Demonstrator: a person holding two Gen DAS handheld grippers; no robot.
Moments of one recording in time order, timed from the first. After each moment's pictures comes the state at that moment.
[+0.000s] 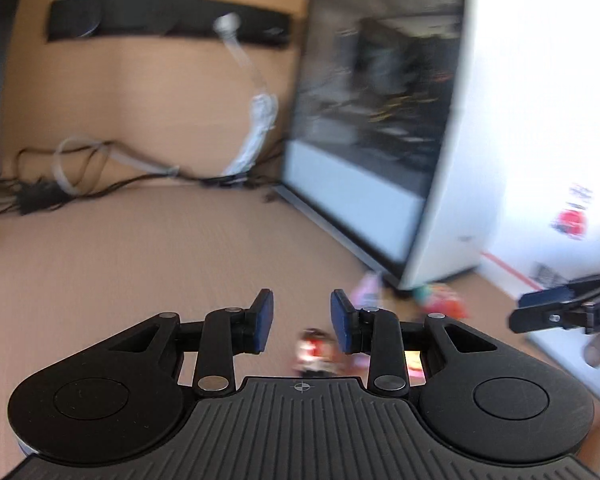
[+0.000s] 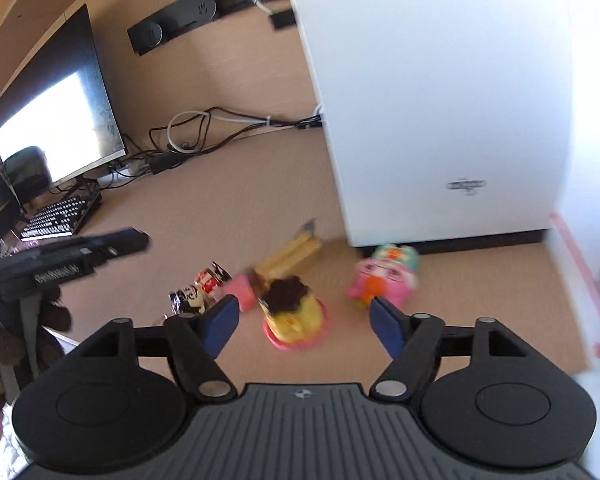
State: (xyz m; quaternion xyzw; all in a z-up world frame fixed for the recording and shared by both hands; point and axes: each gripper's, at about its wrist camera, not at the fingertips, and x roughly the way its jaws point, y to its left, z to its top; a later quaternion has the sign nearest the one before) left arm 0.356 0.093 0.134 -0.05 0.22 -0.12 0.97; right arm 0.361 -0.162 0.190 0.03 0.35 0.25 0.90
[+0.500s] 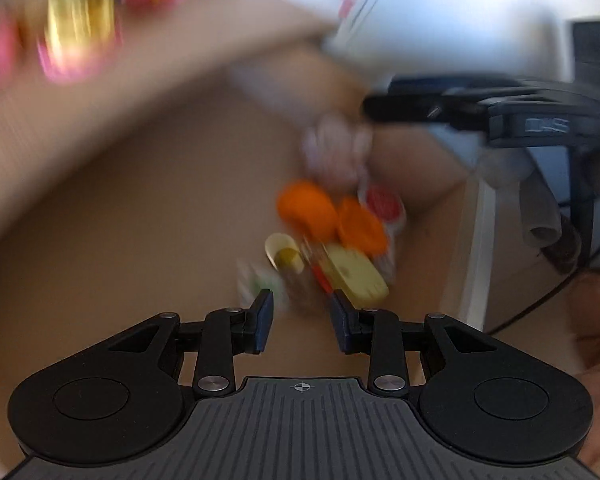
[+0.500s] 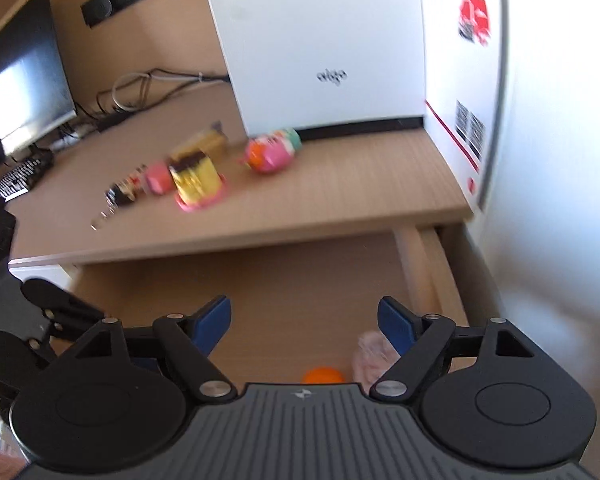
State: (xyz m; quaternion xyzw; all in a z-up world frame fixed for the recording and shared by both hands) left arm 0.353 -0.053 0.014 -0.02 0.56 -0.37 0.74; right arm 0.290 -0.235 0.138 0.02 0.39 0.17 0.91
